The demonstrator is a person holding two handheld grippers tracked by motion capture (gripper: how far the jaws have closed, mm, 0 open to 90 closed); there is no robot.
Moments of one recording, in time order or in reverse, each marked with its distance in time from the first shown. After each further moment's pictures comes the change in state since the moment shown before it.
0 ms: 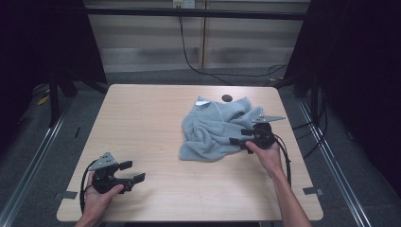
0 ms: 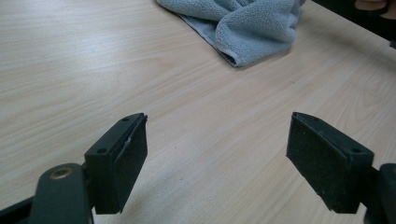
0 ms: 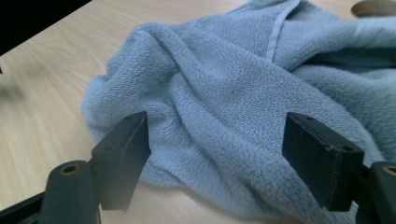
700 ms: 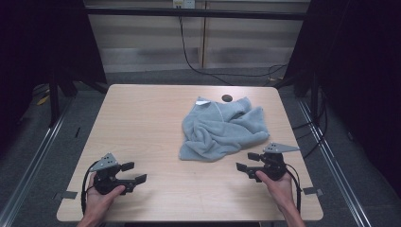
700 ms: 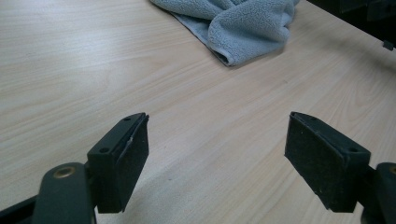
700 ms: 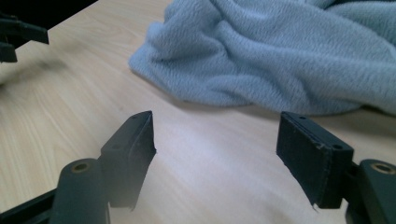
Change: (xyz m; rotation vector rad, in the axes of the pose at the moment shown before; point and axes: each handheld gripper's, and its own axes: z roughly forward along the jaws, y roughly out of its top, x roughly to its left) left arm -0.005 0.000 0.002 0.005 -0.017 0.000; right arm 0.048 -0.062 -0.050 -0.036 -0.005 0.012
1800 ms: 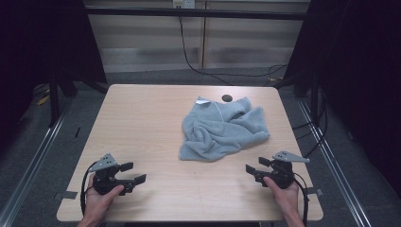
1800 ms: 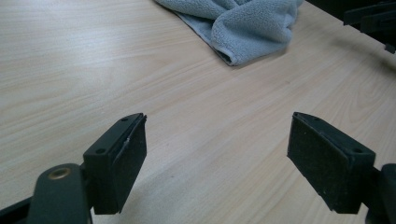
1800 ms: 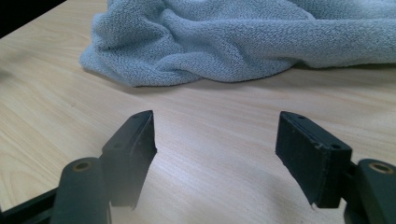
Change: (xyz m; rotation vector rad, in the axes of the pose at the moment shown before) left arm 0.001 -0.002 -0.001 -0.003 0.008 -0.017; right arm -0.010 -0.033 -0.013 -0.059 -0.162 0.070
